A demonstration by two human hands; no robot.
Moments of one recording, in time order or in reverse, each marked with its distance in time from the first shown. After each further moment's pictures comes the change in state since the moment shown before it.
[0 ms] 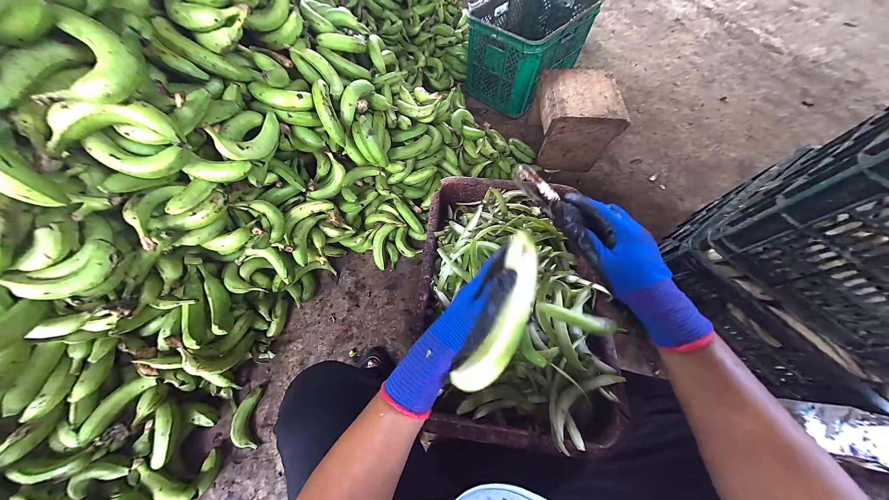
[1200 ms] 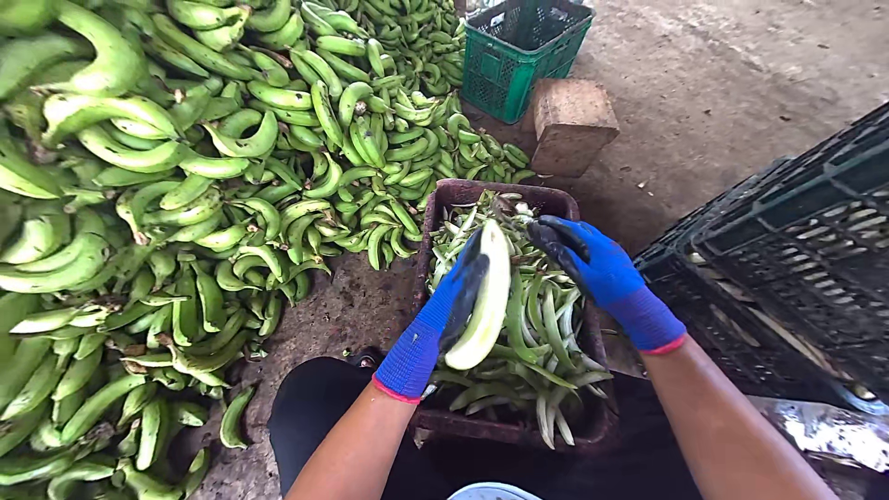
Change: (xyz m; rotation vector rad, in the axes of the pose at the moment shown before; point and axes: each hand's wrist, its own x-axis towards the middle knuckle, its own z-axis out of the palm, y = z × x) left_hand 0.009 -0.012 -0.008 -0.096 0.078 -0.009; right_hand -0.007 0.002 0.010 0.007 -0.130 -0.018
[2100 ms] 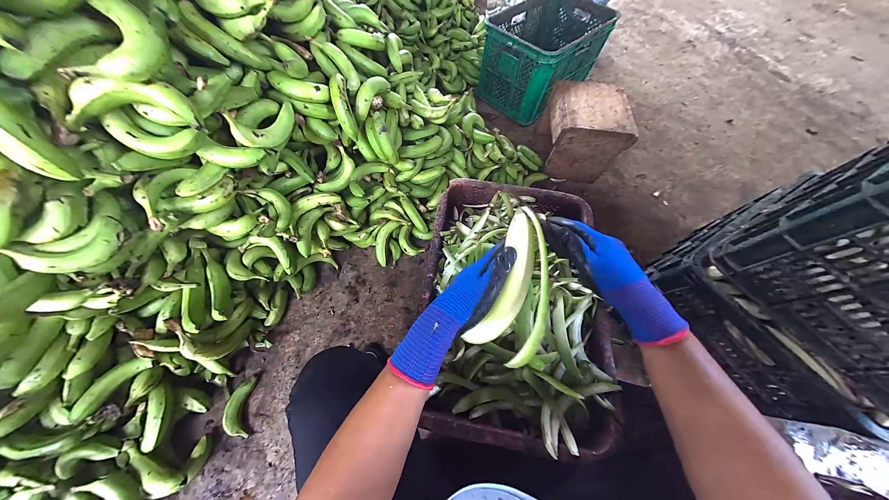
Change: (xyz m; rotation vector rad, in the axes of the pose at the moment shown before) left_hand 0.016 0.012 -0.001 0.214 -0.073 -0.105; right_hand 0.021 -0.007 0.005 0.121 -0.066 0.144
